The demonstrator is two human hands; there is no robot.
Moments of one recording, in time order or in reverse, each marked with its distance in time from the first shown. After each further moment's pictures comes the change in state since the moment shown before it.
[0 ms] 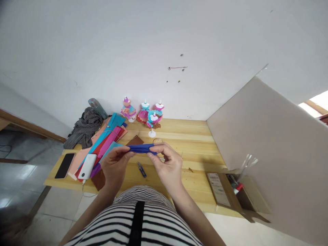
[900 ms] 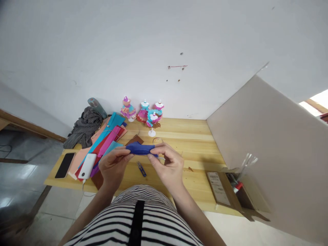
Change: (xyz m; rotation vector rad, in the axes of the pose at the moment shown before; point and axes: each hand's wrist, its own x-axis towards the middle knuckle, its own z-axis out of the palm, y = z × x) left_hand 0.003 -0.002 -0.010 0.049 -0.124 0.273; right_hand -0.001 -0.003 -0.003 0.004 -0.020 -0.060
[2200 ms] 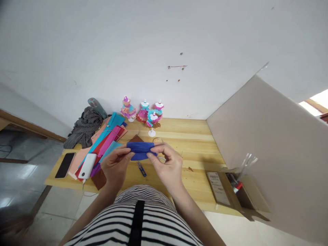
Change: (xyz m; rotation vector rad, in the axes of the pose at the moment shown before) left_hand -0.006 -0.003 0.008 0.034 0.090 -0.128; right_hand -0.002 0.007 0.000 -0.080 0.004 0.037
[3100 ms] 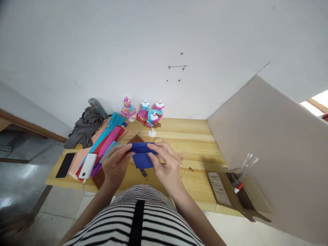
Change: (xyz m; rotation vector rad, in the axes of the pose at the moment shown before) left_hand 0.014 0.004 -0.008 0.173 -0.100 0.416; right_hand 0.001 -0.002 -0.001 -0.247 -0.072 -0.260
